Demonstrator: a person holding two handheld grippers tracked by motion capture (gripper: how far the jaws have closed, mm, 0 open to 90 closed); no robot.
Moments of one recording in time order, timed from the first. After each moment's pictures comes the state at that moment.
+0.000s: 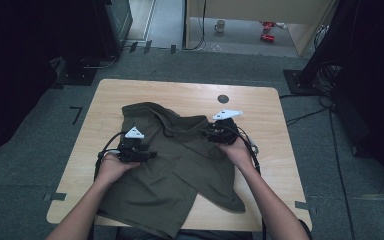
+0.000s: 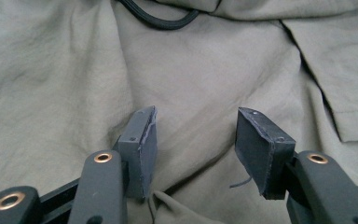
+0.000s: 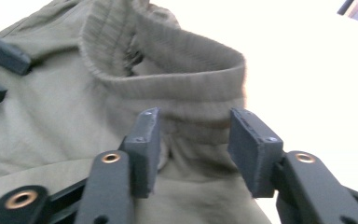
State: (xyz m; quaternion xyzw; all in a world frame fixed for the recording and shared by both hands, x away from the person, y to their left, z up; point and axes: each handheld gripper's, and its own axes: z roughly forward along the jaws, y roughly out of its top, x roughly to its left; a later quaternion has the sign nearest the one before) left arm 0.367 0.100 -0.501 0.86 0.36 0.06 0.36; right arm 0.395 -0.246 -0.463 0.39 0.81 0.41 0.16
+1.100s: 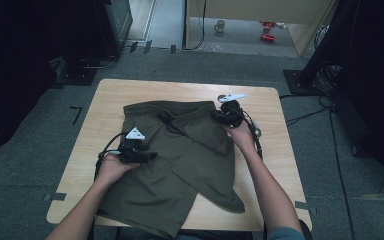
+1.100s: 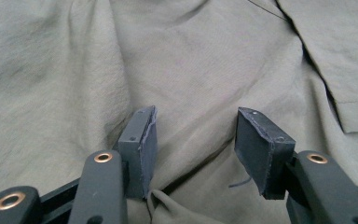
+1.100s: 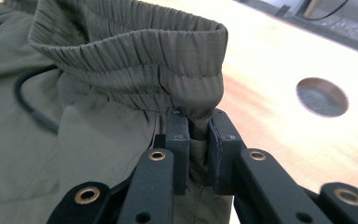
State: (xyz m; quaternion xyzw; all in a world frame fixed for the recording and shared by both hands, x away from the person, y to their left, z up) left arm 0.367 0.099 -0.503 0.86 0.36 0.06 0.36; right arm 0.452 -0.266 -0.452 0.43 0.80 0.38 0.17
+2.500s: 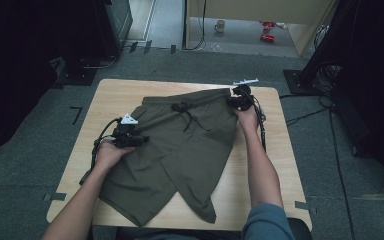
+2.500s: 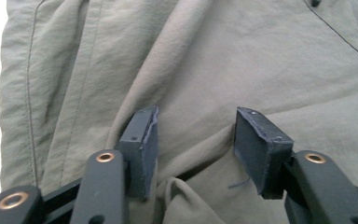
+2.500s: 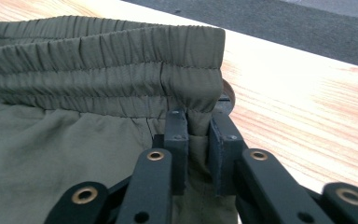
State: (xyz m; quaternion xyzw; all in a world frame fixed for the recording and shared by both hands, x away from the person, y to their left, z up) left arm 0.417 0.121 -0.503 0.84 0.39 0.12 0.35; right arm 0.526 -0.314 -0.472 0.55 0.74 0.33 0.19
